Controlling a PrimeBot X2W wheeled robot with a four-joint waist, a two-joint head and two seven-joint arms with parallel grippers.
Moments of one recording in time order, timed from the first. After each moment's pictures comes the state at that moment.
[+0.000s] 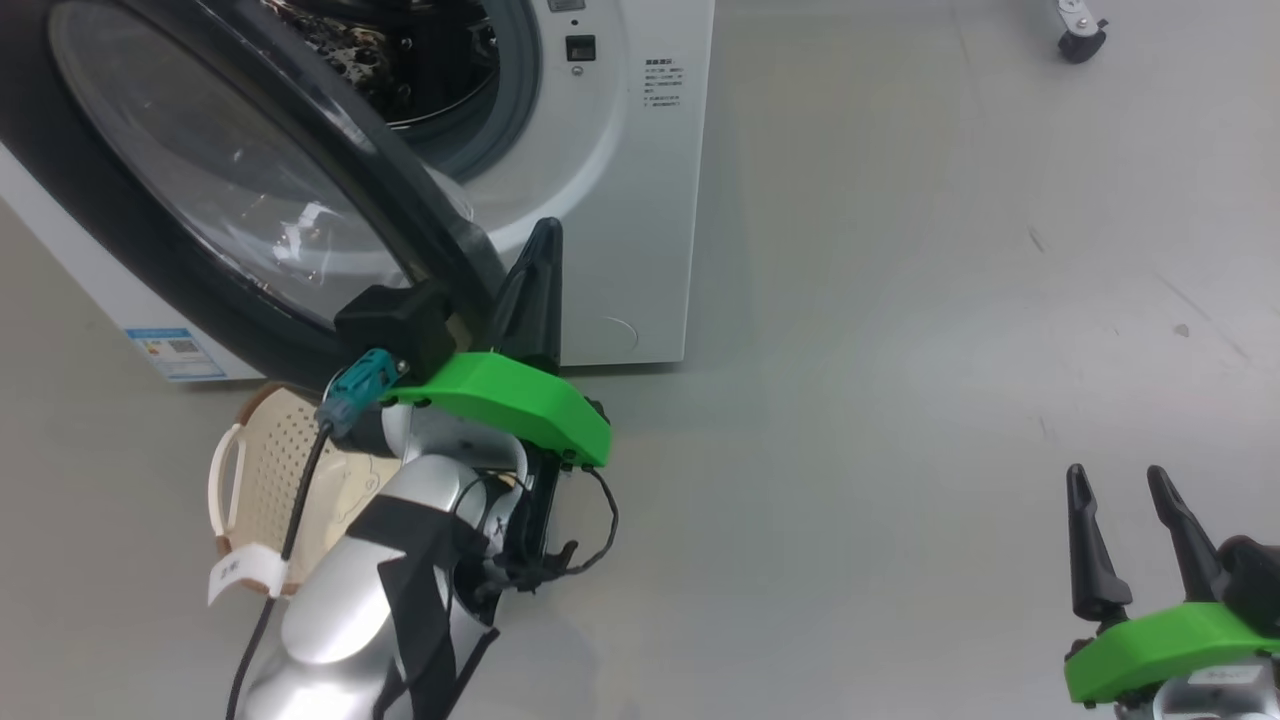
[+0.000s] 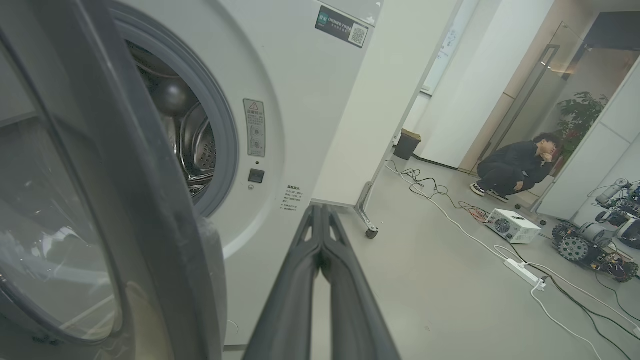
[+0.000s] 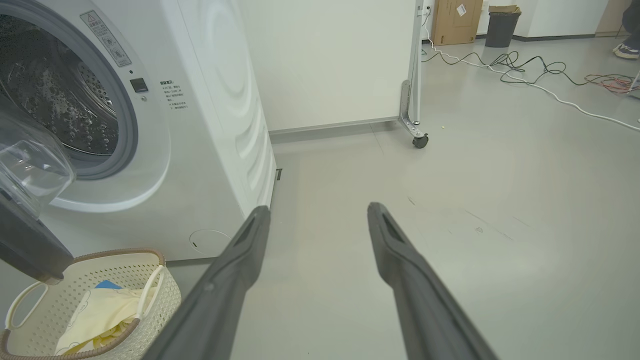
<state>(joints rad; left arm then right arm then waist) -0.59 0.04 -0.55 0.22 -0.61 0.19 -0.10 0.14 -0.03 -0.13 -0.03 0.16 0.13 -0.10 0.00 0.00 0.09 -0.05</state>
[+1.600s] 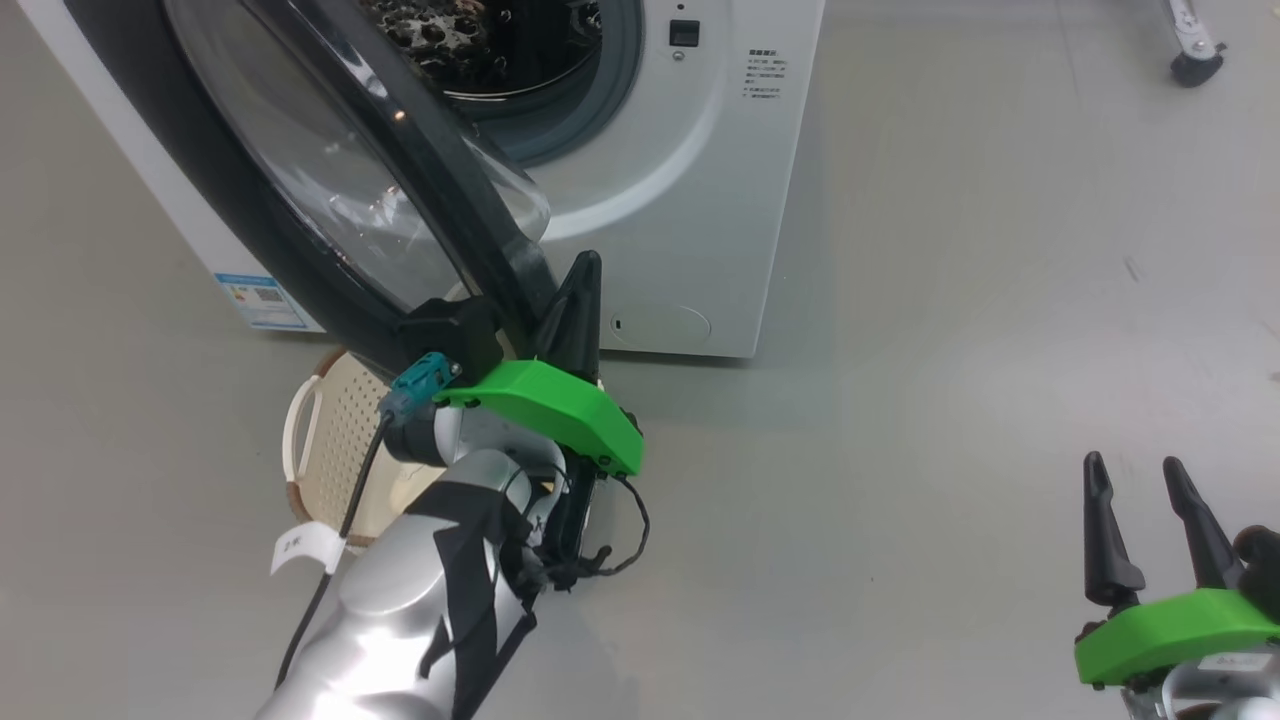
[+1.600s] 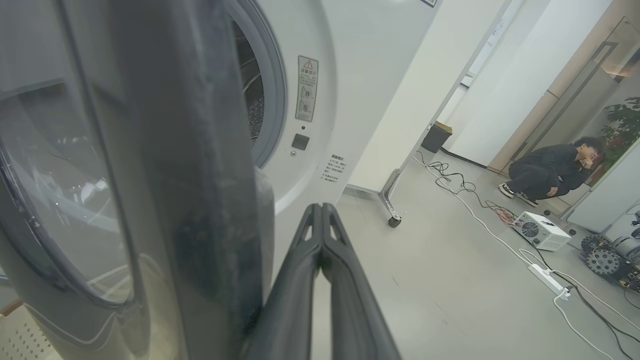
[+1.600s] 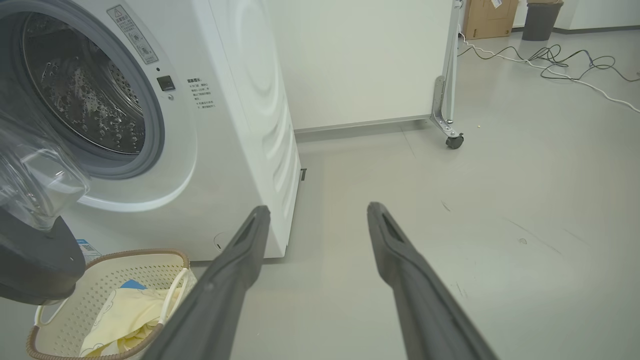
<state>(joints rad) -0.71 0.00 -0.69 0.53 -0.81 0.22 -0.25 0.09 -0.03 -0.15 0.04 0.19 0.13 -0.13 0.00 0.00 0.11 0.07</state>
